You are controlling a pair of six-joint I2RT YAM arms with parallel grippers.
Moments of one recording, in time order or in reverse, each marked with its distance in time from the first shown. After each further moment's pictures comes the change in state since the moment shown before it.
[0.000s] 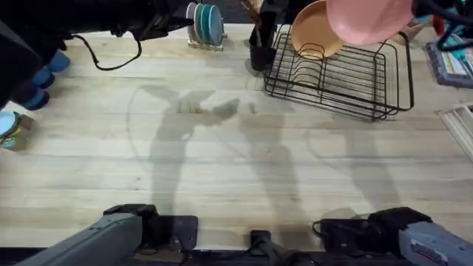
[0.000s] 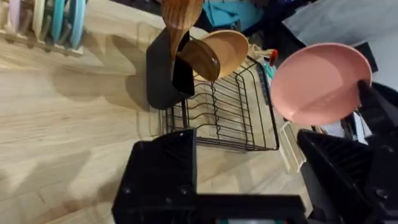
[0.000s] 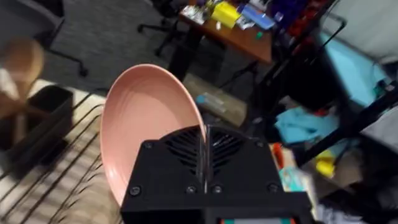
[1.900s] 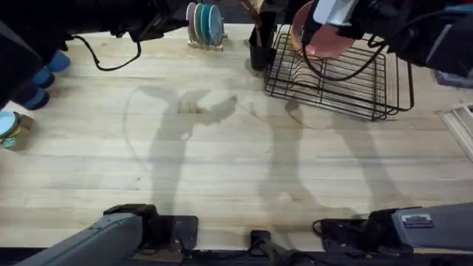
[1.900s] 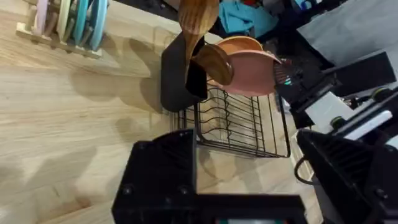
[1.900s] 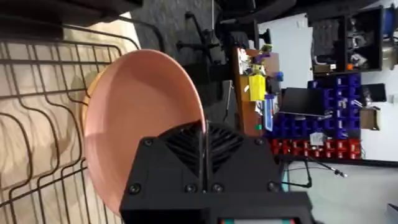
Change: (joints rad) left arm 0.000 -0.001 0.000 -0.009 -0.063 -0.001; right arm -0.103 0.514 0.002 0.316 -0.452 -0.901
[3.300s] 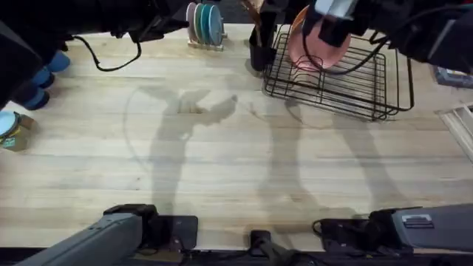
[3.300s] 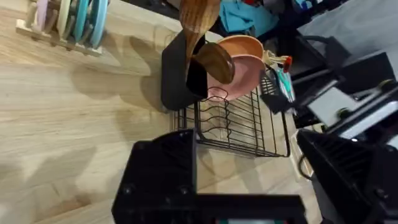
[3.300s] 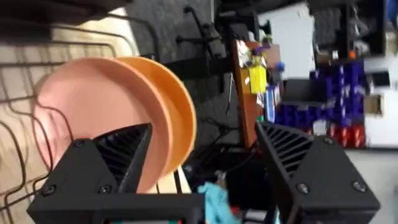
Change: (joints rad) left arm 0.000 0.000 0.000 -0.006 0.000 -0.002; right arm -0.001 -0.001 0.026 -0.011 0.046 0.086
